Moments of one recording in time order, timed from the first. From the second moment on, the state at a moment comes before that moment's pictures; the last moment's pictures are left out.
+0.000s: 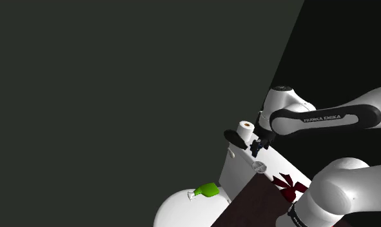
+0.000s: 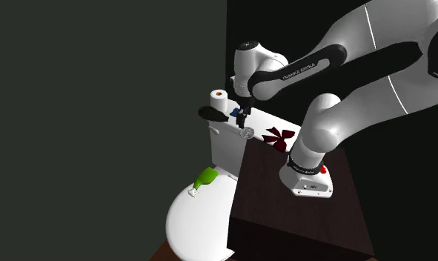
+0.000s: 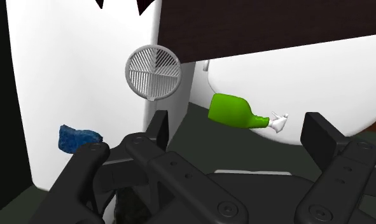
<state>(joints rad) -0.23 -0.74 -0.06 -2.96 -0.19 2.18 0.00</state>
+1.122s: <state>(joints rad) -0.78 -0.12 0.04 -2.98 -0.90 2.86 0.45</state>
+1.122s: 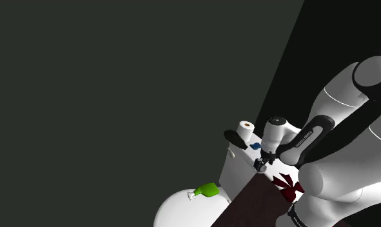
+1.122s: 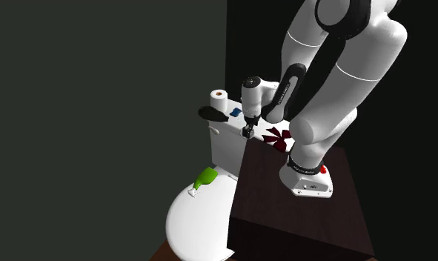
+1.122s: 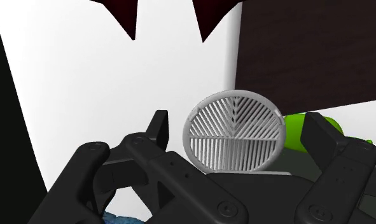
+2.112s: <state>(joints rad) -0.82 -0.03 0.05 -2.94 -1.09 2.89 0.61</state>
